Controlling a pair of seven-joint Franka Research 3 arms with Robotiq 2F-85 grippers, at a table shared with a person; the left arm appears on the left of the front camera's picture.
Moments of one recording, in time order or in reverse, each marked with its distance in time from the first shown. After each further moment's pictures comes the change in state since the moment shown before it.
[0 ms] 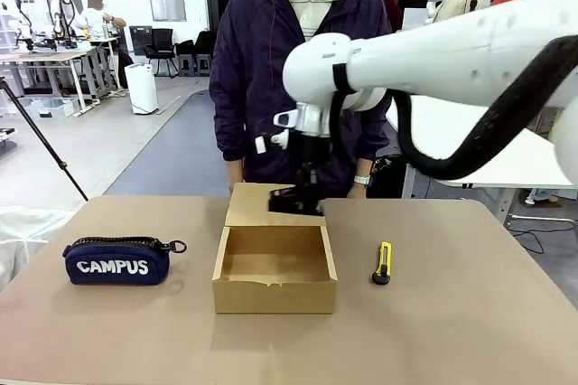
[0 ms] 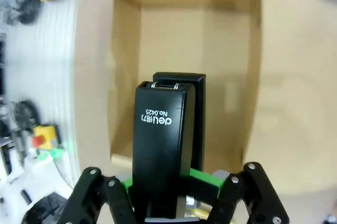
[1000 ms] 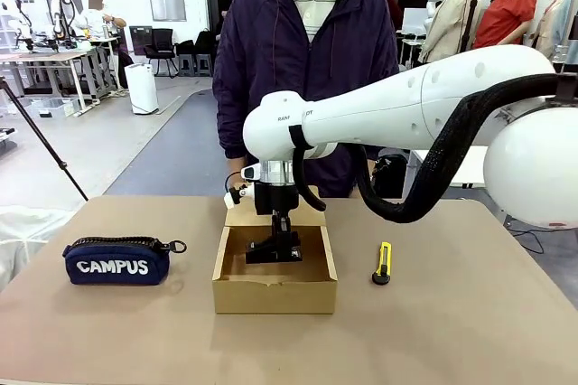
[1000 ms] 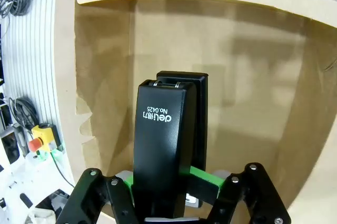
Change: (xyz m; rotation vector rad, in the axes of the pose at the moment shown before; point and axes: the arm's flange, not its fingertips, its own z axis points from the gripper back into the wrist) left arm 0.000 0.000 0.000 0.000 0.000 0.000; right arm 0.039 -0.012 -0.099 0.070 0.147 -0.002
